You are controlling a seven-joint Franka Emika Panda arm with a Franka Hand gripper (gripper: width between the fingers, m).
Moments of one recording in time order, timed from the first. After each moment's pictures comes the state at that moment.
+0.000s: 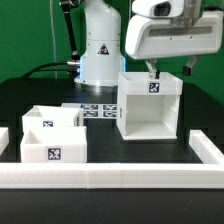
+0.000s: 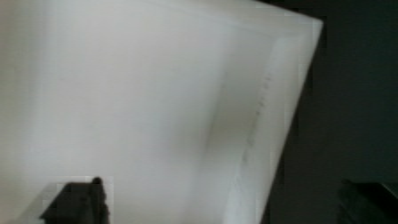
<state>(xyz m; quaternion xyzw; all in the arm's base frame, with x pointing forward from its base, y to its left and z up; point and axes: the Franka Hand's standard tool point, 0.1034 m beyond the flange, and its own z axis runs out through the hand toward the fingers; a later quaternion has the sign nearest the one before) 0.431 0.118 0.110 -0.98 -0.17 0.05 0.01</state>
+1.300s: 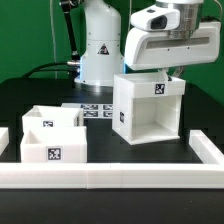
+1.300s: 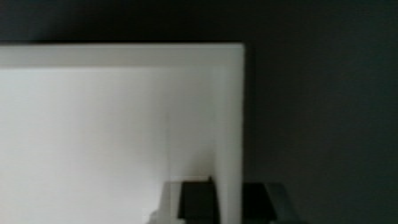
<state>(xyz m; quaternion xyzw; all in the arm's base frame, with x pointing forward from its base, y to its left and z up) 0.426 0.120 0.096 -0.99 -0.16 0.05 0.02</state>
